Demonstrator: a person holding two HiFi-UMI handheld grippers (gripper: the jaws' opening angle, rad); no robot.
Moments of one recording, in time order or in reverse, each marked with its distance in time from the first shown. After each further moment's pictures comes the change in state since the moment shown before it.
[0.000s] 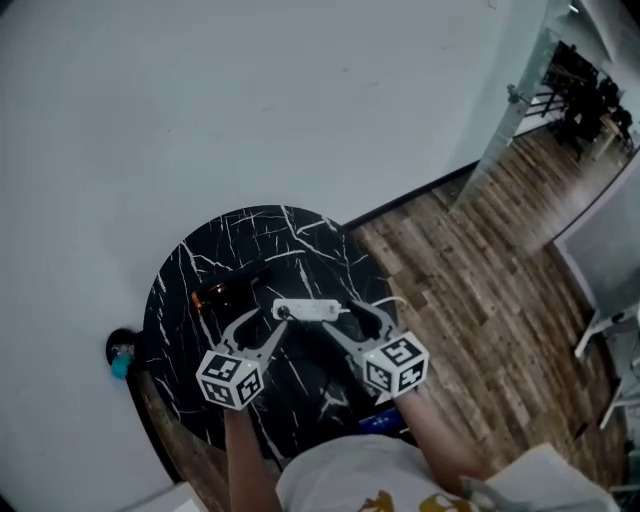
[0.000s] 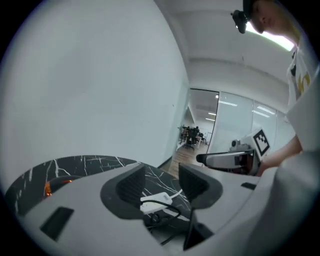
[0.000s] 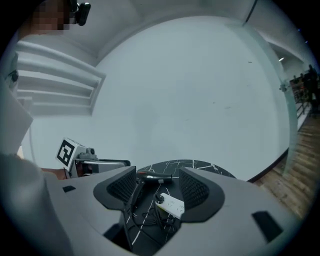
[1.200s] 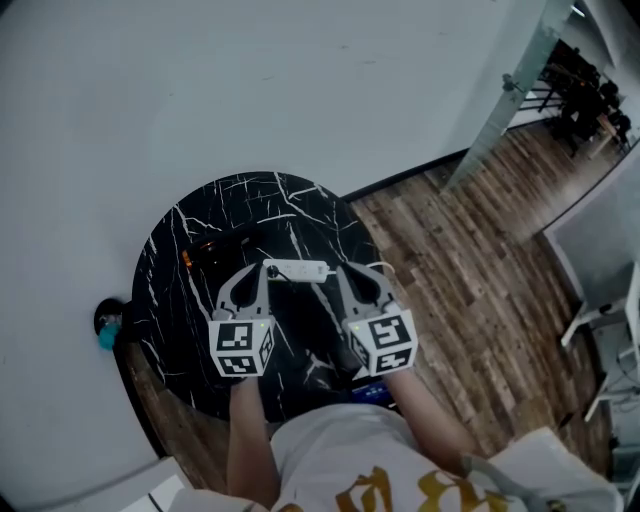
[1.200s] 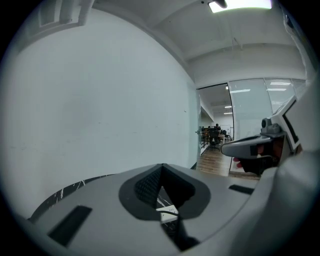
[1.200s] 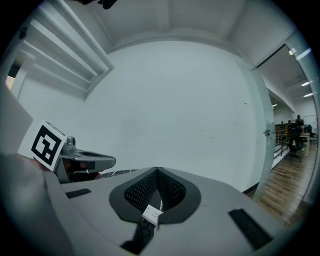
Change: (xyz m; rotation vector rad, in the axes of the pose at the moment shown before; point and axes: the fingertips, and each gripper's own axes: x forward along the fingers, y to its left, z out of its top) left arm -0.020 -0.015 0.034 0.141 -0.129 0.301; right arm -0.050 0.008 0.042 -0.236 -0.069 -0.289
